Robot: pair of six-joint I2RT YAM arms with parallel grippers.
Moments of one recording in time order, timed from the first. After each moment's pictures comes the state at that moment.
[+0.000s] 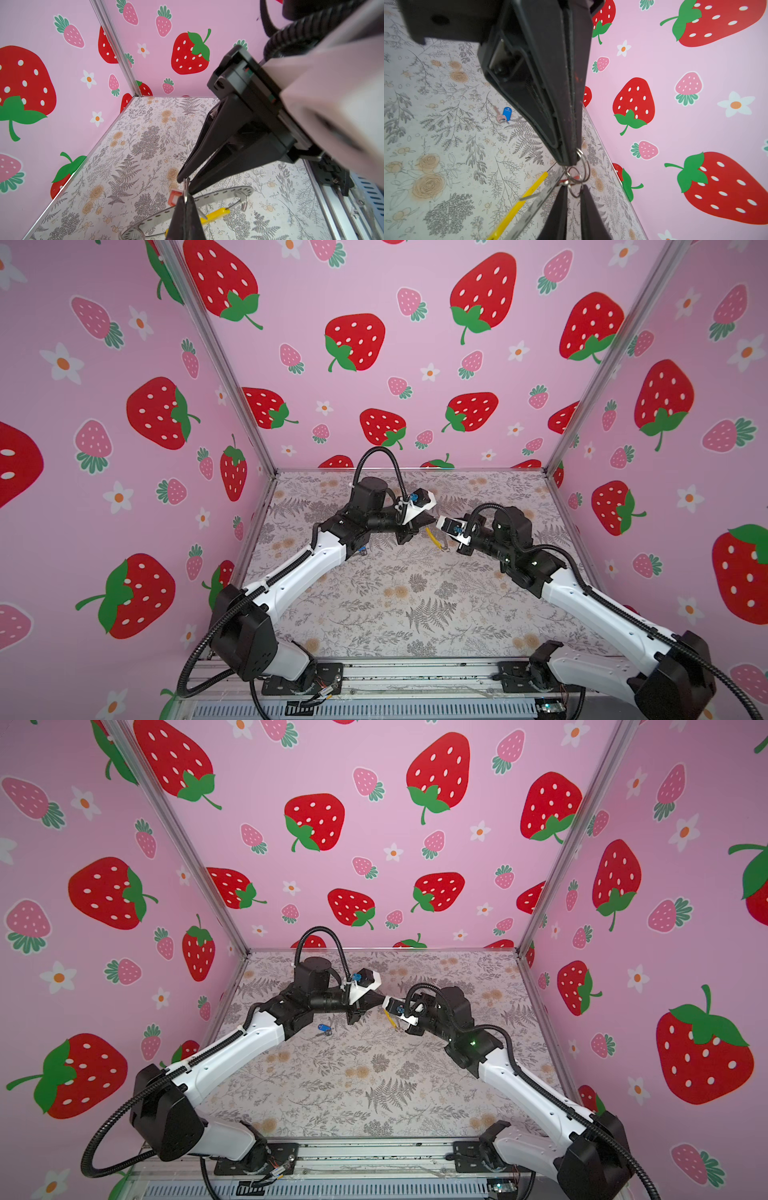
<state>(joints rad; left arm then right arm) -0.59 1.46 1.23 -0.18 0.67 0.46 0.70 1.13 0.85 0.01 -0.26 -0.75</state>
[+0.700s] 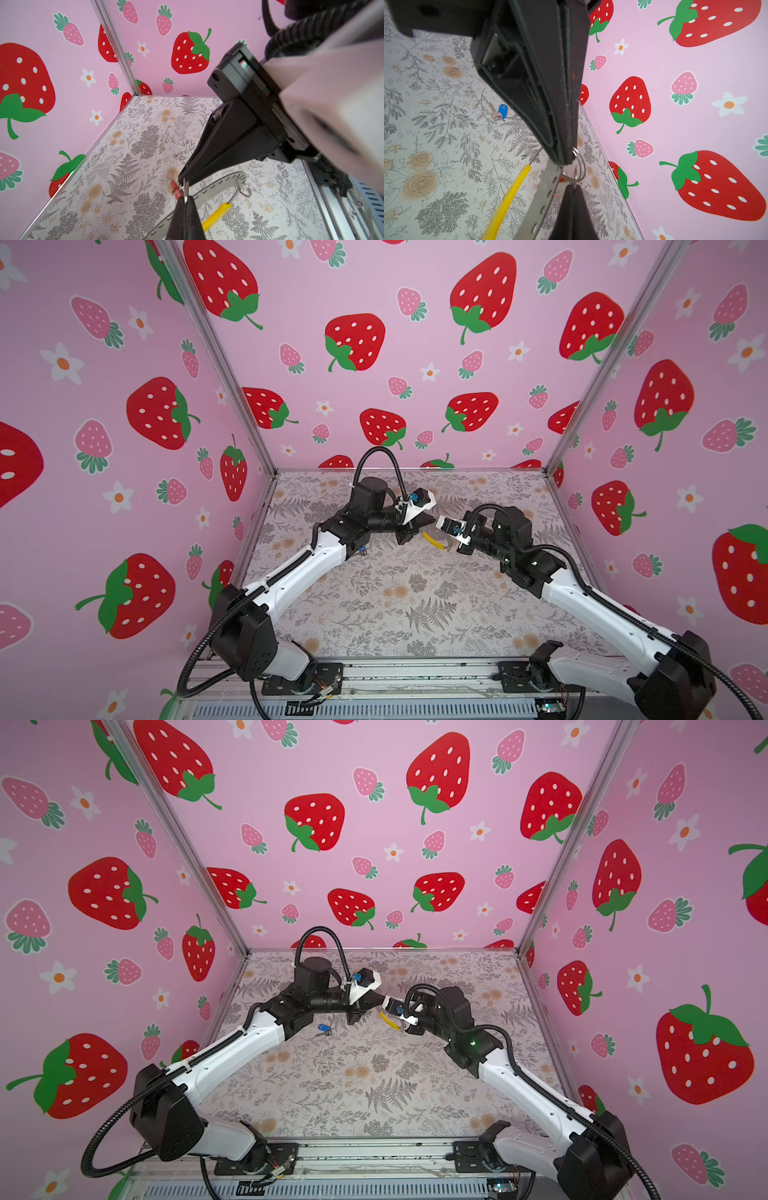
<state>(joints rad) -0.58 1.46 1.23 -0.16 0.66 0.43 0.70 1.13 0.85 0.01 -0.23 -0.78</state>
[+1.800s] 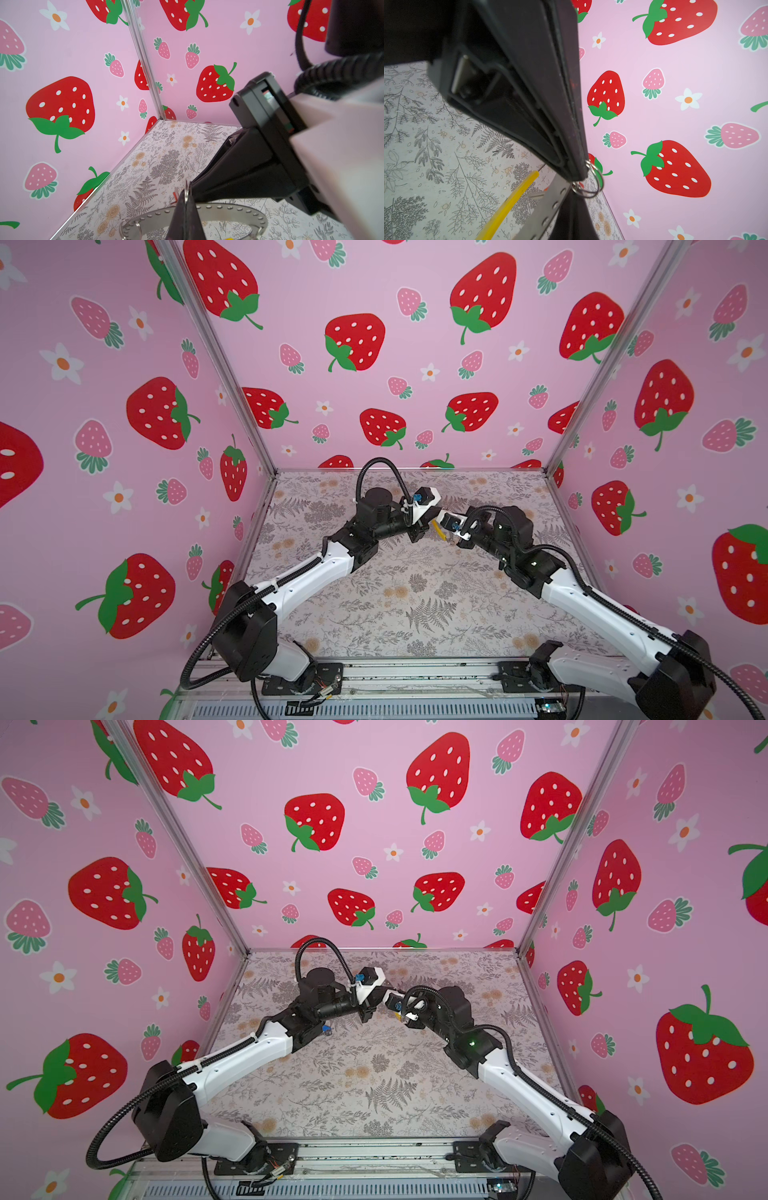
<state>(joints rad) -0.66 1.46 1.09 0.24 0.47 0.29 0.72 1.13 0.86 0.07 -0.09 -0.82</state>
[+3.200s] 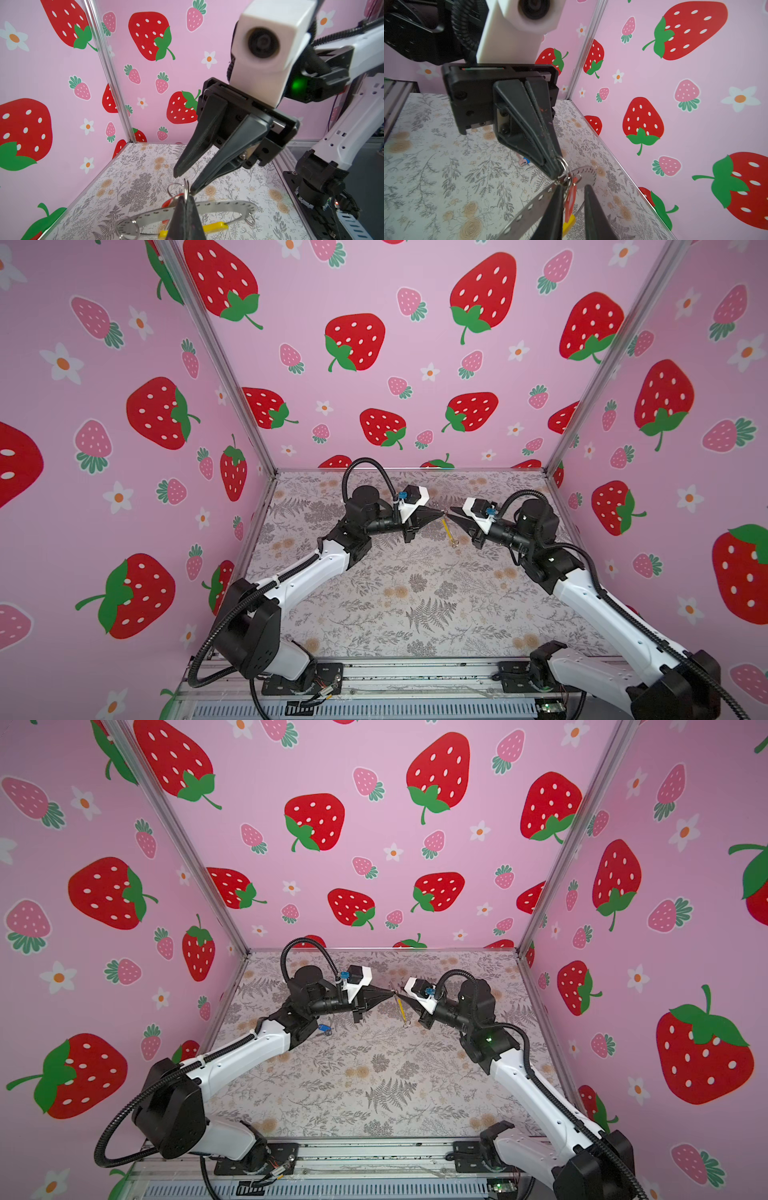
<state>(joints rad) -0.58 1.47 1.05 0.39 0.81 0.18 0.53 1.08 0.87 0.09 -0.61 -0.45</state>
